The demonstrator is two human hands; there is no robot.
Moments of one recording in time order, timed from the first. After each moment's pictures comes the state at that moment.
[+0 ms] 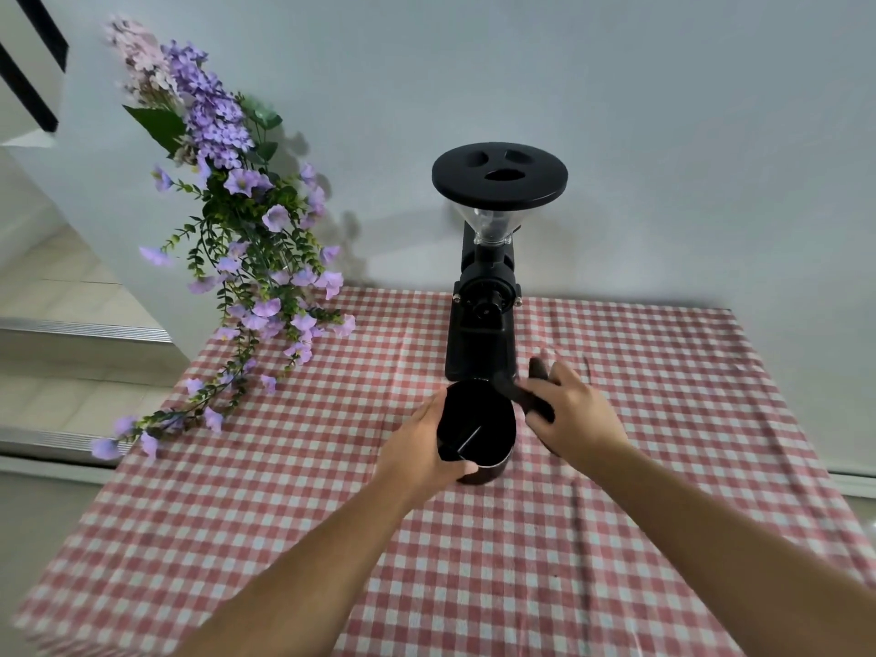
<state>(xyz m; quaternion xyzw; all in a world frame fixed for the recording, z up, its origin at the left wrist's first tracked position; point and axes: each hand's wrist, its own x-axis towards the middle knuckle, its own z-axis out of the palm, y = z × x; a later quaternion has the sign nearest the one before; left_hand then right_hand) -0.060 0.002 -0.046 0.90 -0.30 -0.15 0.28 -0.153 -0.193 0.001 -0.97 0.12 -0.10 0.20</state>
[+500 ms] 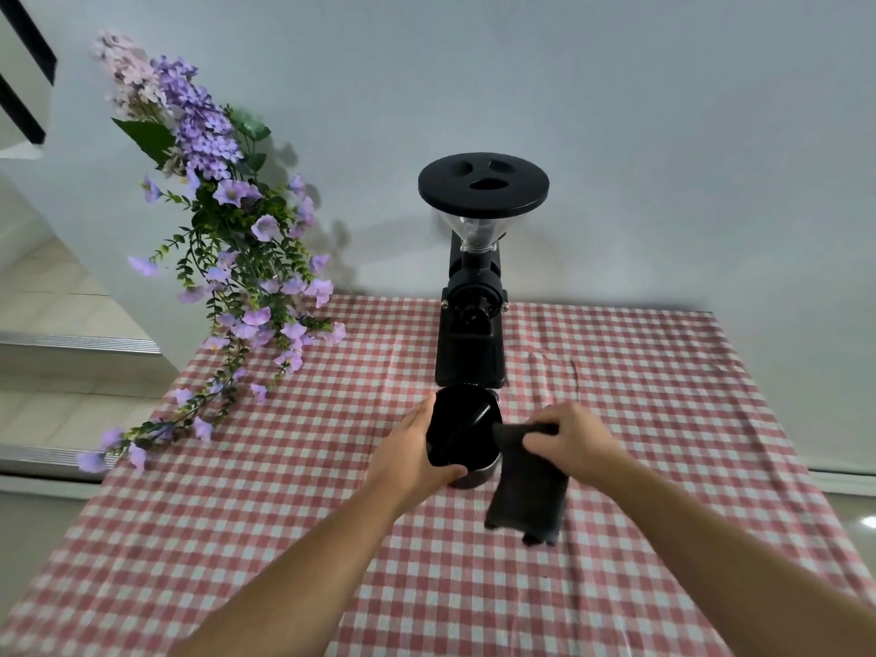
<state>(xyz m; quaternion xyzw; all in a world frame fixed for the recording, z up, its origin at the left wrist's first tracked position) -0.063 0.002 -0.046 0.90 -0.29 -0.15 0.29 -0.172 -0.190 0.020 -0.87 0.25 0.08 0.41</state>
